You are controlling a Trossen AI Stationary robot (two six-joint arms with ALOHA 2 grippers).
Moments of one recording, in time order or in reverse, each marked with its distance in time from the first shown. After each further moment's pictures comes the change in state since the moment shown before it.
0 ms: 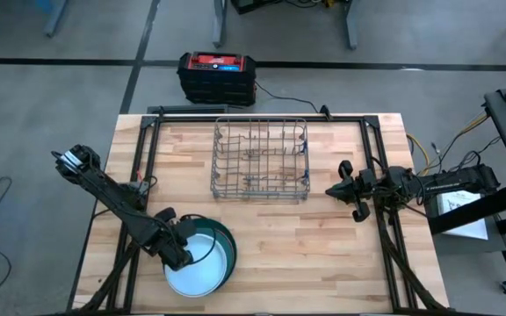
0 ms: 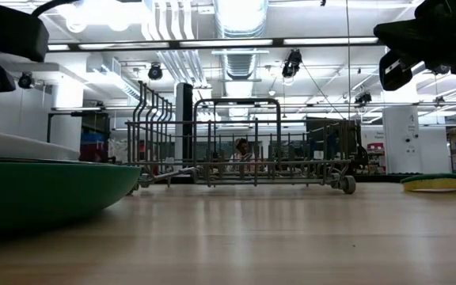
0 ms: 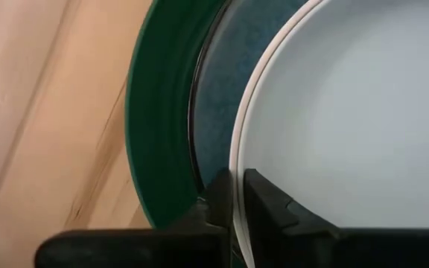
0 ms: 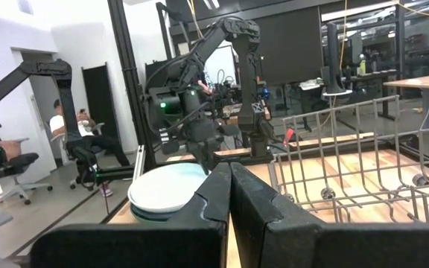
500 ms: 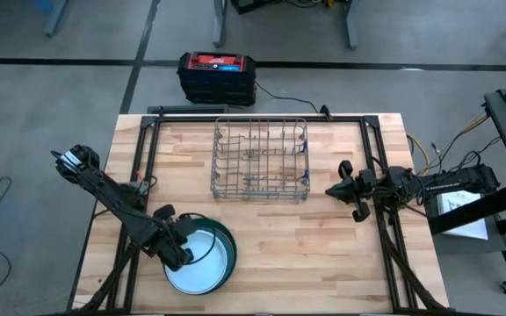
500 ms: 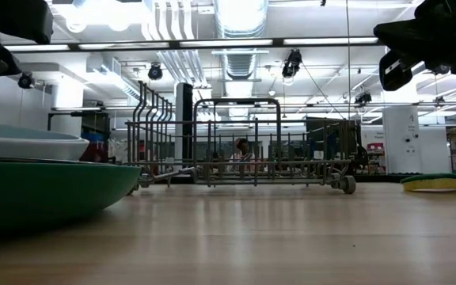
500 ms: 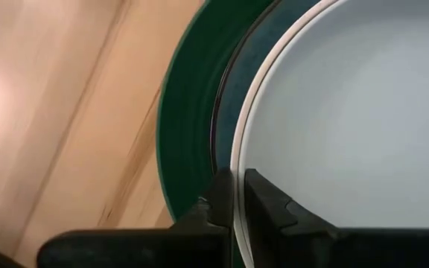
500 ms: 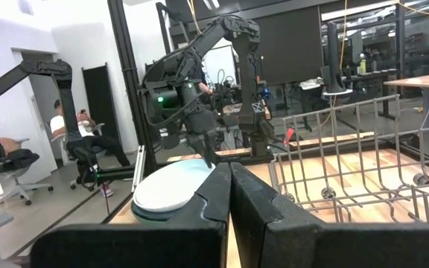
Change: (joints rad) left arm 0.000 0.000 0.065 -0.103 -0.059 -0.006; right arm 0.000 0.000 0.000 -0.002 0.000 0.003
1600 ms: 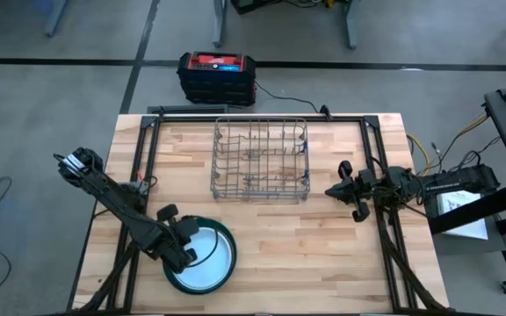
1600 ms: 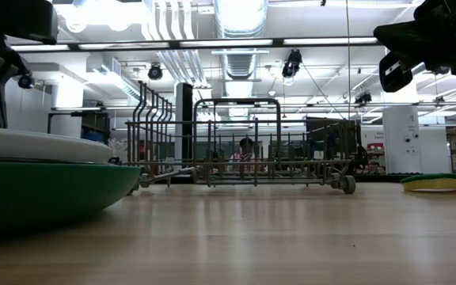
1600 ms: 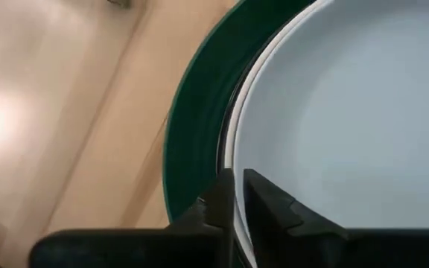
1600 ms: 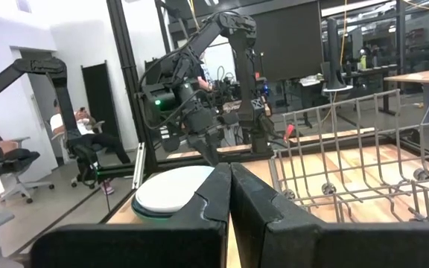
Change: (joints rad) left arm 0.000 0.049 0.009 0.014 -0.072 -0.001; right arm 0.000 0.000 0.000 -0.011 0.000 0.006
